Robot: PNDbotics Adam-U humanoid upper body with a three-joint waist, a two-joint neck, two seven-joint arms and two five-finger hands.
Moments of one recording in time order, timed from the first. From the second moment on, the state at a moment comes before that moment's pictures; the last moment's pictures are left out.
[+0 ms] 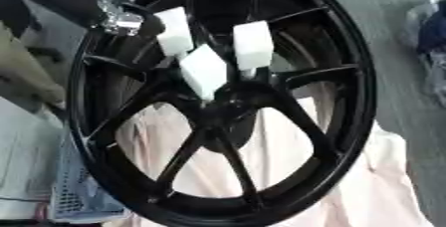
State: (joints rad) left arm -1.07 0.86 -0.52 -1.72 -0.12 0.37 -0.69; right arm -0.14 -0.52 -0.07 -1.98 -0.19 -0.08 -0.45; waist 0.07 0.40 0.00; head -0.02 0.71
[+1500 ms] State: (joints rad) left arm -1.08 0.80 -0.54 -1.64 -0.20 0.37 -0.75; right arm -0.15 -0.51 -0.06 -1.98 -0.19 -0.08 -0.46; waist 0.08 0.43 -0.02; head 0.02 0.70
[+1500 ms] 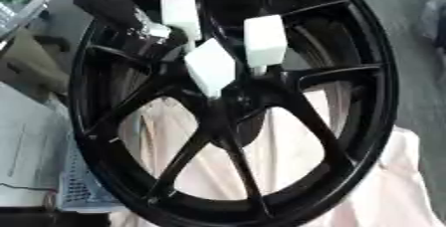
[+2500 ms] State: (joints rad) left arm -1.10 0.79 -0.53 -1.65 -0.13 0.41 -0.65; right arm -0.15 -0.50 -0.06 -1.98 -0.19 -0.07 -0.48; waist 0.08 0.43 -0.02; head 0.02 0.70
